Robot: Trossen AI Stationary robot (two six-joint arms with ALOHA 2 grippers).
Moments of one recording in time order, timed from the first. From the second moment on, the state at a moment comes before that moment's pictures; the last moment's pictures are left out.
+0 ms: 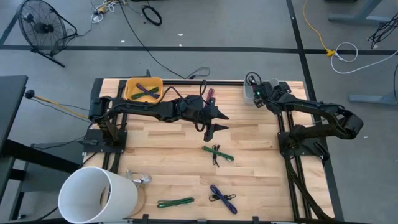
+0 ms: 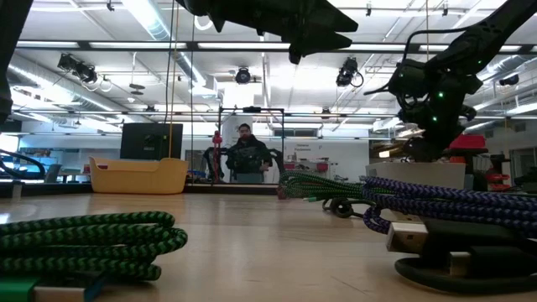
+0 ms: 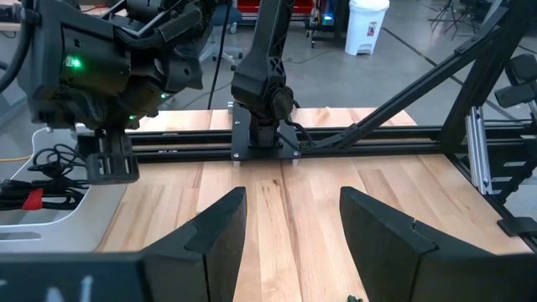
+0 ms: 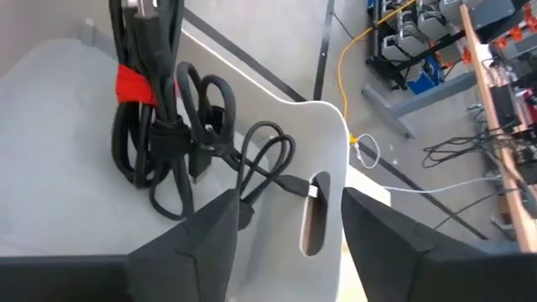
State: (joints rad) left arm 0.08 1.78 1.35 0.18 0.15 0.02; right arm -0.75 1.21 0.55 -0.36 0.82 0.07
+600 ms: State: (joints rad) left arm 0.08 1.78 1.35 0.18 0.15 0.02; right arm -0.69 1.13 0.68 -0.40 0.04 0.14
